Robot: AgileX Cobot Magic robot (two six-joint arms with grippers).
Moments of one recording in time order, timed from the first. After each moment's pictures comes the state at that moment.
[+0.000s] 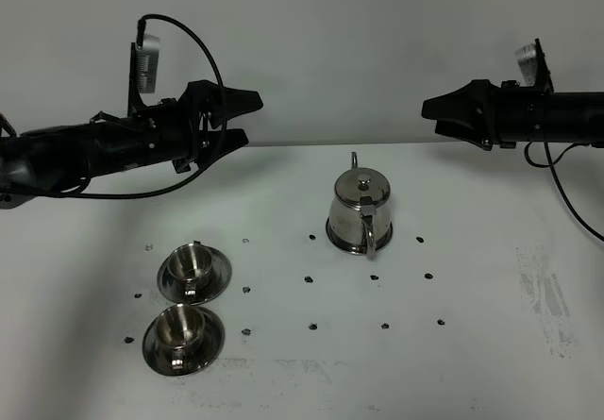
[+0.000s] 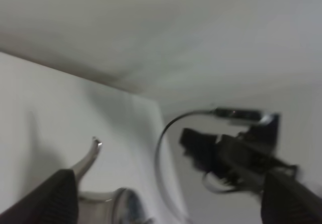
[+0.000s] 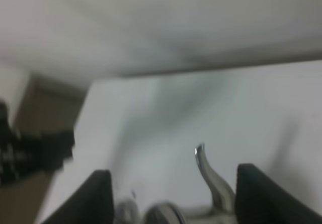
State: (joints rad) left arm -0.05 2.35 -1.70 -1.69 0.85 0.94; right arm 0.00 2.47 -2.05 1.34 1.13 -0.79
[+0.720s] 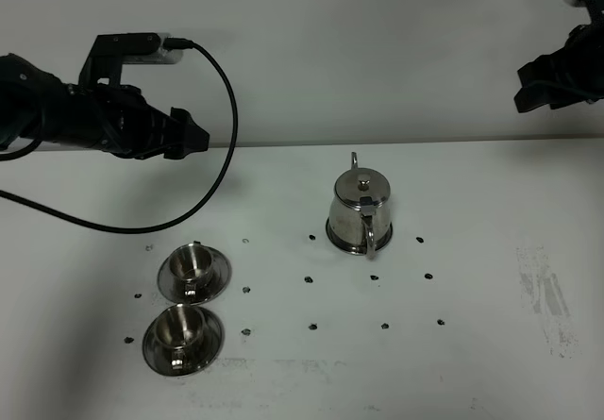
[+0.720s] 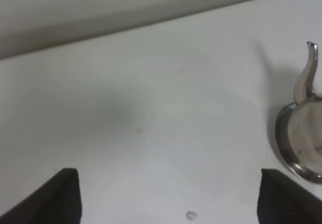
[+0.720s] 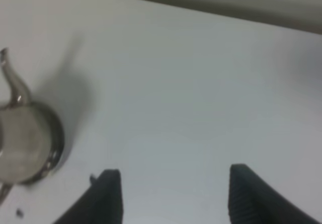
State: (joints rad) left arm -0.09 2.00 -1.55 -0.72 0.47 0.71; right arm 0.02 2.20 -2.20 0.37 1.22 -0.37
